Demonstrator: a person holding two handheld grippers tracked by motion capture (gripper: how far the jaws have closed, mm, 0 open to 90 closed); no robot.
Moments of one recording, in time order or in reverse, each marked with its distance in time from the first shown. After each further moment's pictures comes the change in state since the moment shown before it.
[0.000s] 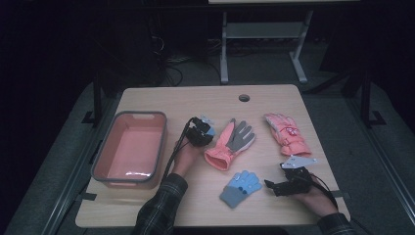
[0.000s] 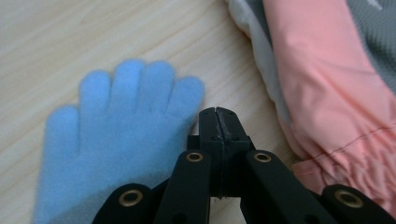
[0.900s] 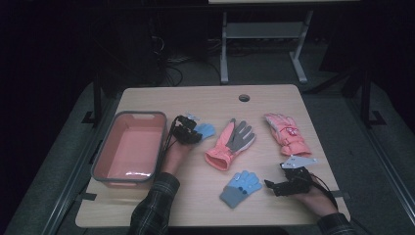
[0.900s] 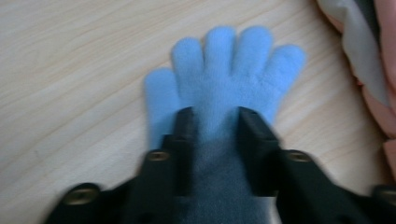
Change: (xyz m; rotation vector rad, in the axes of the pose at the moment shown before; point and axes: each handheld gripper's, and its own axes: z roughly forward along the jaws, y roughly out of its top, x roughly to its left) left arm 0.031 -0.018 -0.008 0.010 0.079 -0.094; right arm 0.000 0.000 0.000 0.001 0.000 0.000
